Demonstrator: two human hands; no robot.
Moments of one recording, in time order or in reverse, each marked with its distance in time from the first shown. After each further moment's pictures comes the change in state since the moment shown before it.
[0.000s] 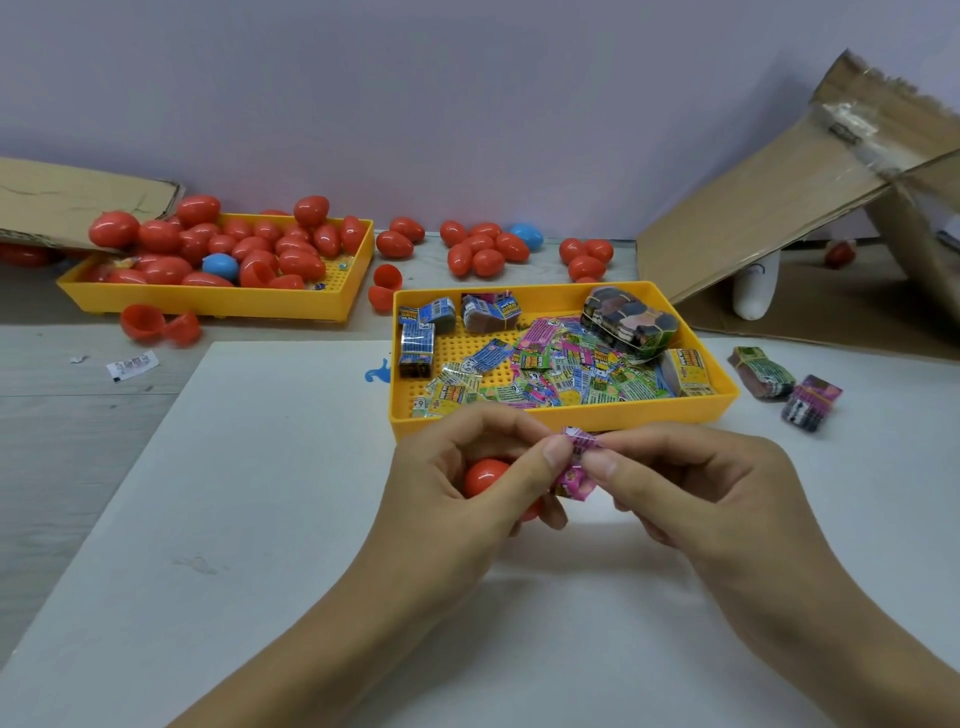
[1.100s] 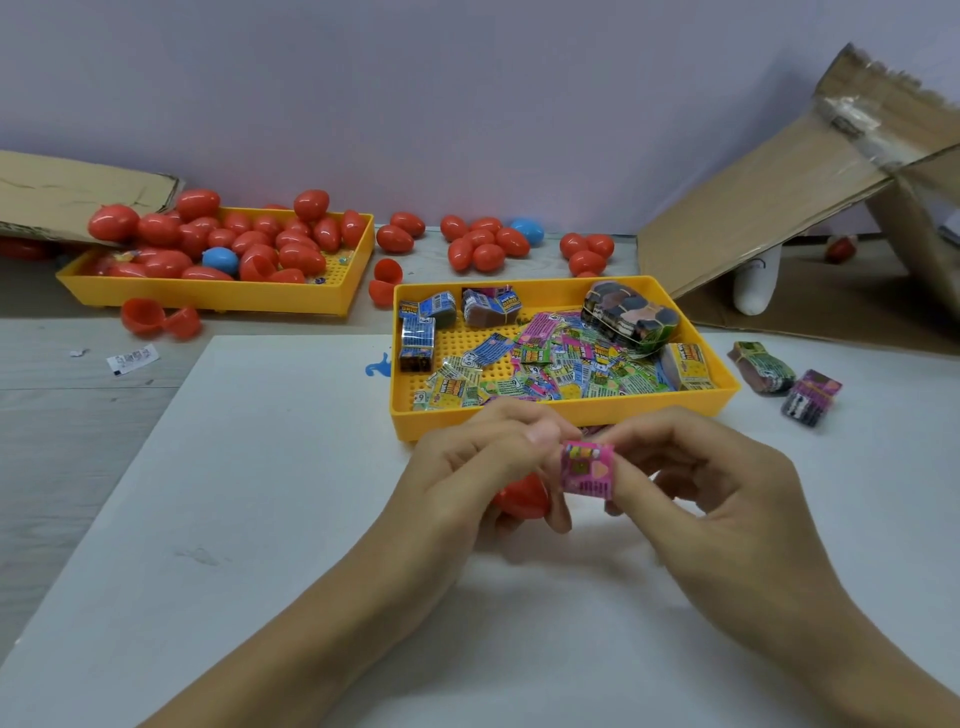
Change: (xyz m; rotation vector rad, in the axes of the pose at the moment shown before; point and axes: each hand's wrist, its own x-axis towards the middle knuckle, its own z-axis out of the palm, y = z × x) left_hand 0.002 0.004 -0.003 -0.057 -0.161 -0.122; right_hand -0.005 0.006 0.002 -0.255 0.119 -0.129
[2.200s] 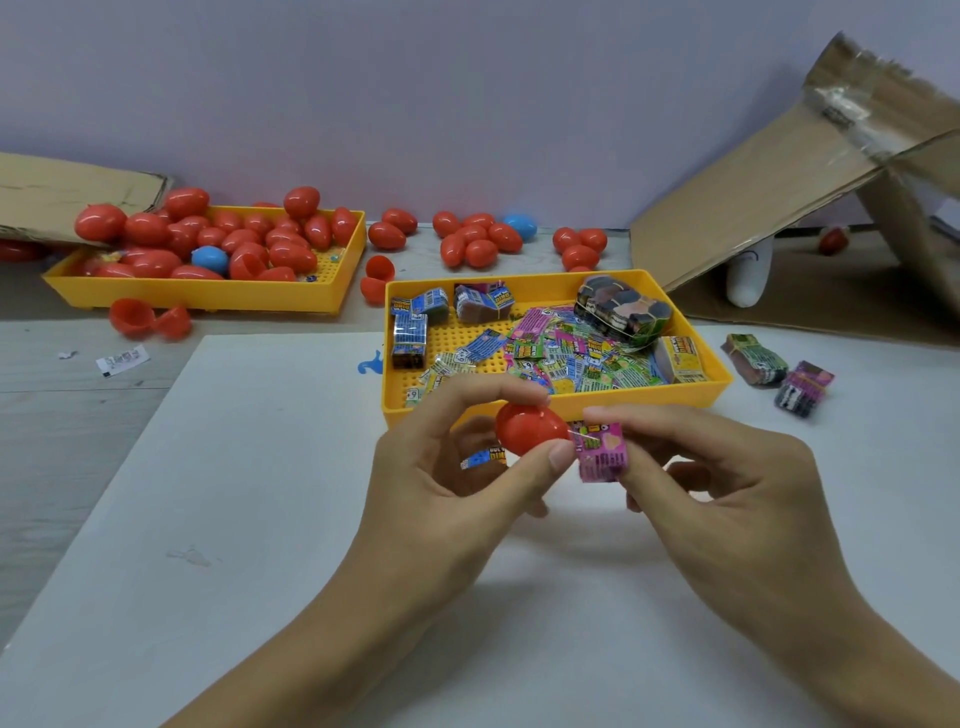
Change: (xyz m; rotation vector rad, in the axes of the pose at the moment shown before) left_hand -0.002 -0.007 0.005 0.056 0.196 0.300; right_hand 0.001 0.003 -0.004 -0.116 0.063 -0.138
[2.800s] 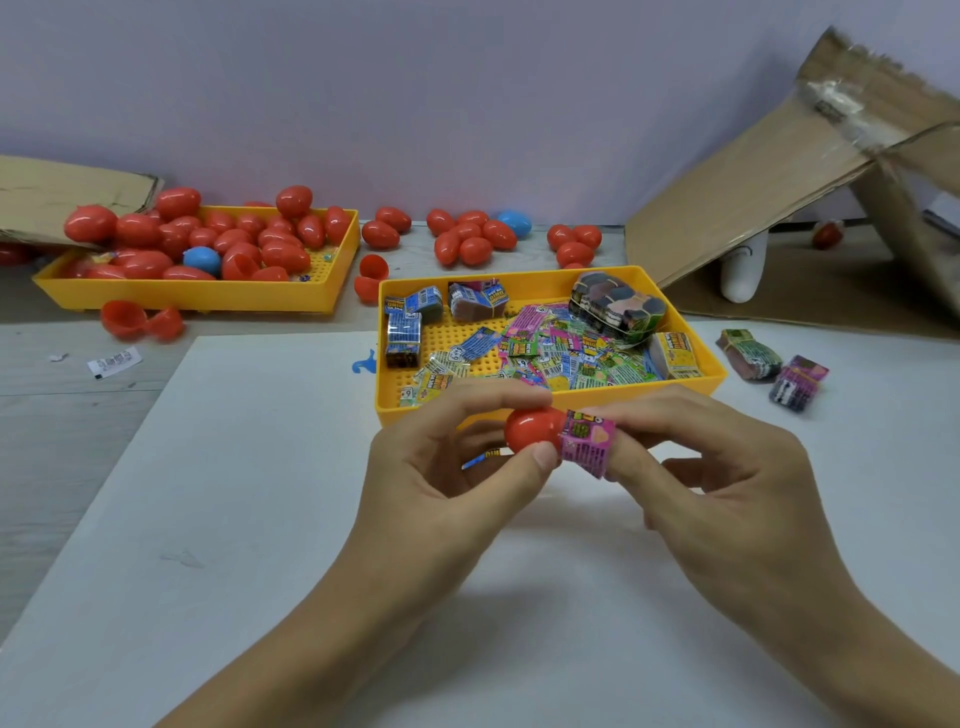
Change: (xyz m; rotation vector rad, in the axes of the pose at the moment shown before) left_hand -0.001 -0.002 -0.001 -0.009 -0.008 -0.070; right_hand 0.002 0.000 -0.003 0.046 -0.040 0.018
